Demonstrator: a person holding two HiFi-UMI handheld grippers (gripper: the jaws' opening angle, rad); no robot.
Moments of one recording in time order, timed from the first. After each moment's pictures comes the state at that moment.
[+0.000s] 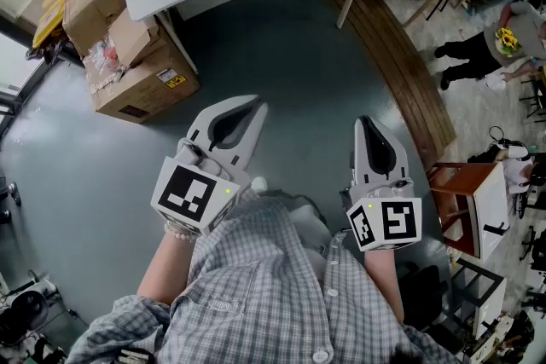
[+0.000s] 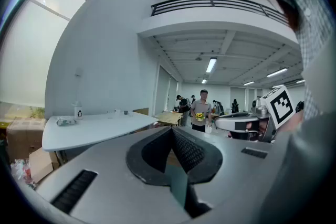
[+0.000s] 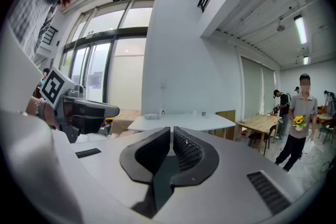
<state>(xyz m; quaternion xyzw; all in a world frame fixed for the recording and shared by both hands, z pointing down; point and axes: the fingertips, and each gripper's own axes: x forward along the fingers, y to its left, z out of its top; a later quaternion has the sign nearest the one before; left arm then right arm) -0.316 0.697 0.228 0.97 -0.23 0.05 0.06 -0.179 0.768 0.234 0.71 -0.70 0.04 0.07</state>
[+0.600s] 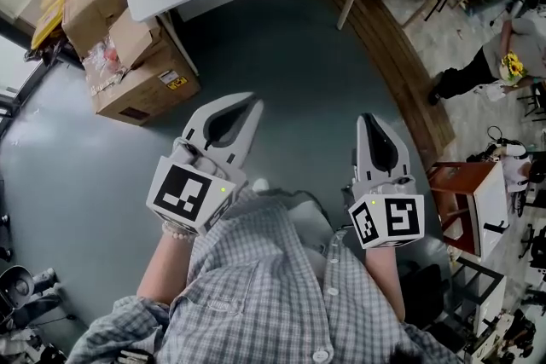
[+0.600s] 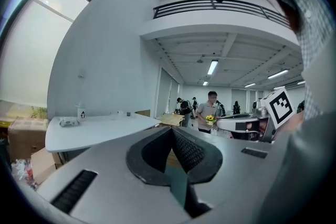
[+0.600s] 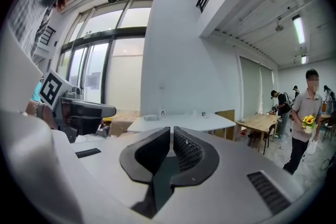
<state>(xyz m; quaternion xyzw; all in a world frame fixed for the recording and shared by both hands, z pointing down) -0.337 0.681 0.224 0.97 -0.23 0.04 0.06 -0.190 0.755 0.230 0.72 -0.69 0.04 0.06</state>
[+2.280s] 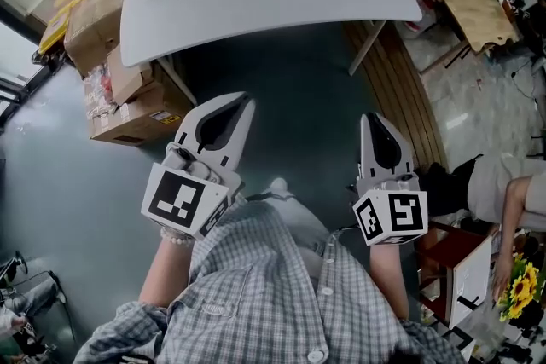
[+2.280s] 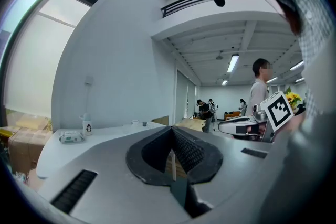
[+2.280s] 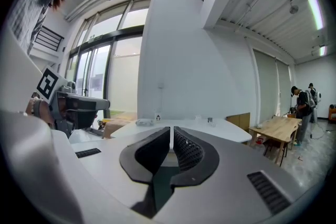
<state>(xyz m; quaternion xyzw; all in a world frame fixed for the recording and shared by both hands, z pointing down) -0.222 0.498 0.204 0.94 -0.33 0.03 0.04 -0.045 0.546 0.227 0.67 -0.74 0.04 0.07</state>
